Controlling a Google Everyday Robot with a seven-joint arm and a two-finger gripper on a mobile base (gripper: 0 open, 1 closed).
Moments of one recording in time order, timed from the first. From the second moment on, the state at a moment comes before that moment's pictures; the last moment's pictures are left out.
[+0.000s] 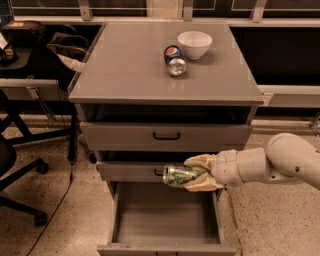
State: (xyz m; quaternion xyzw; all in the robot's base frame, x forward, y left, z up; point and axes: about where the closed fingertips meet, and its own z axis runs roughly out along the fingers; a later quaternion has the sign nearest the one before) arm 0.481 -0.099 0.684 -0.62 0.64 0.23 0.40
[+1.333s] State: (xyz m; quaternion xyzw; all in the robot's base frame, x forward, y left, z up) arm 0.463 -0.101 0.844 -0.64 0.57 0.18 0.48
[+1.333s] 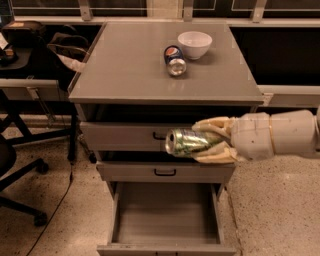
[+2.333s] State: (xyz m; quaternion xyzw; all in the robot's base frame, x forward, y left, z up) arm 0.507 -0.092 0.926 -0.63 0.56 0.14 0.52
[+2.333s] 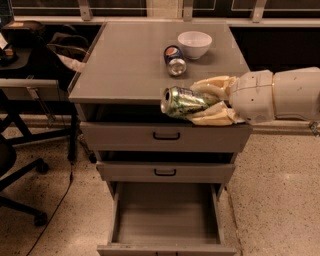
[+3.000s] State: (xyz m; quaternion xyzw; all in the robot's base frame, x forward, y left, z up) arm 0.551 -0.100 0.901 -0.58 0.61 0.16 0.51
